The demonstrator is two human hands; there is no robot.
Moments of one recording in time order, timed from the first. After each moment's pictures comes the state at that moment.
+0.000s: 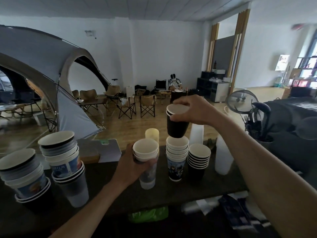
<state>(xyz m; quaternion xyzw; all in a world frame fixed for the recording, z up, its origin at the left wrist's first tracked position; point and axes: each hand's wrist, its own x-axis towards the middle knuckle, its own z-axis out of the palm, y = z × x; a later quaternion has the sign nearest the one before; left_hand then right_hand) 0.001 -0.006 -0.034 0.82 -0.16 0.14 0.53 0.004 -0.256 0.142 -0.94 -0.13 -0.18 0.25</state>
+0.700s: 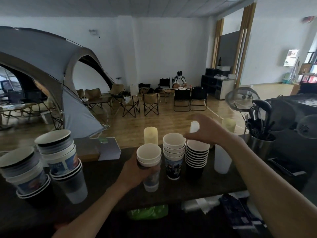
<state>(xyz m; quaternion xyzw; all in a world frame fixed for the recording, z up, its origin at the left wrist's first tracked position) -0.001 -0.030 -0.059 0.83 -0.14 0.08 0.54 -0.001 -0.307 0.078 -0.97 -0.06 -0.13 0.18</state>
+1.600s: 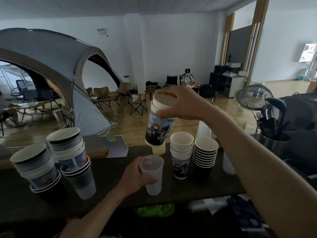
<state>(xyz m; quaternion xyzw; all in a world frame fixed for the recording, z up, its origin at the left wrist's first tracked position) -0.003 0.000 -0.075 0.87 -0.13 0.02 0.47 -0.006 -0.224 0.160 -0.92 -0.26 -0.18 0.23</state>
